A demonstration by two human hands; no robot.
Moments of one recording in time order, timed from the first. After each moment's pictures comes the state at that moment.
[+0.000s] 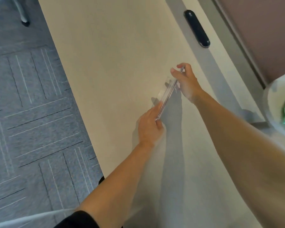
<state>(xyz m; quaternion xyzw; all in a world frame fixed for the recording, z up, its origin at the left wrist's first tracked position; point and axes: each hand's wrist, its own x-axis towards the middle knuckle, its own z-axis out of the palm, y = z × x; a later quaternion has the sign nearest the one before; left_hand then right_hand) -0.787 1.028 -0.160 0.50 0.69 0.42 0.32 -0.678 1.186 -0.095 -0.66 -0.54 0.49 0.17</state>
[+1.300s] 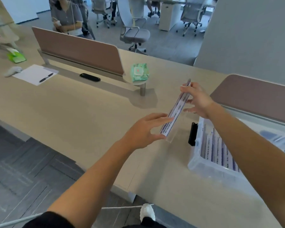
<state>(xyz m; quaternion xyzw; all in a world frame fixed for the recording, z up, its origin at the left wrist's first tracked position) -0.672 0.721 0.088 0.89 0.14 0.25 0.36 -0.449 0.667 0.168 -0.71 -0.30 0.39 0.51</state>
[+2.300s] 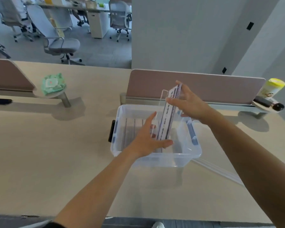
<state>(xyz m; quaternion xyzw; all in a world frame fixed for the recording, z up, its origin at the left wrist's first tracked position) -0.452 0.487 0.097 0.74 0.16 0.05 0.65 -0.300 0.379 0.198 -0.83 -0.31 0.22 0.41</state>
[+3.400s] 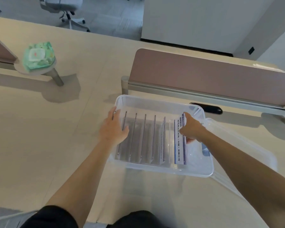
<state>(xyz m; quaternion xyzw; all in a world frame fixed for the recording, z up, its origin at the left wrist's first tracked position) -0.400 0.629 -0.025 0.89 0.39 0.05 0.22 -0.176 0.415 0.014 -0.90 -0.20 0.34 0.19</state>
